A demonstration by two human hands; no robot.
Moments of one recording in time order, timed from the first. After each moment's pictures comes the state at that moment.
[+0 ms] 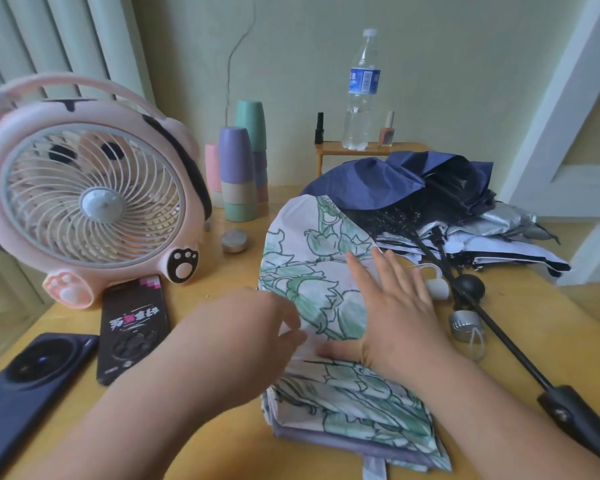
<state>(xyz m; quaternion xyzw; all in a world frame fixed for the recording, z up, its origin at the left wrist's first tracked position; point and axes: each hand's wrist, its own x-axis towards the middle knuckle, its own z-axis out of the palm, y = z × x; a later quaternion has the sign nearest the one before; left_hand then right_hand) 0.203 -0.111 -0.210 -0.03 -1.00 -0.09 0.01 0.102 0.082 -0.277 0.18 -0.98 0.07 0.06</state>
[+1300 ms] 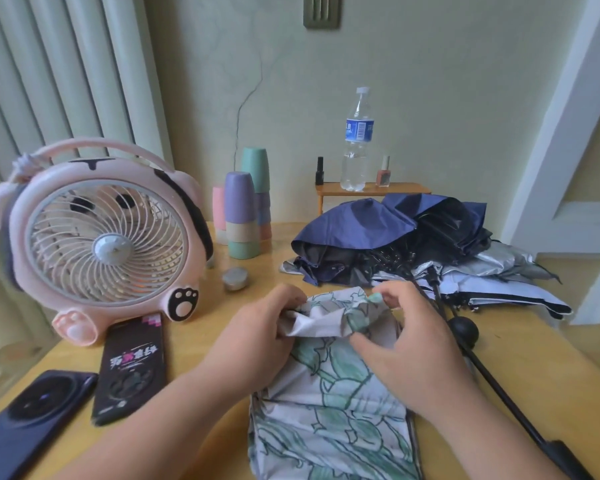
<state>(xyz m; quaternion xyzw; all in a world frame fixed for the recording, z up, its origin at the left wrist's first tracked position) 0.131 -0.118 -0.261 -0.09 -0.92 -0.31 0.23 0.114 0.107 -0.248 0.18 -0.88 0.39 0.20</state>
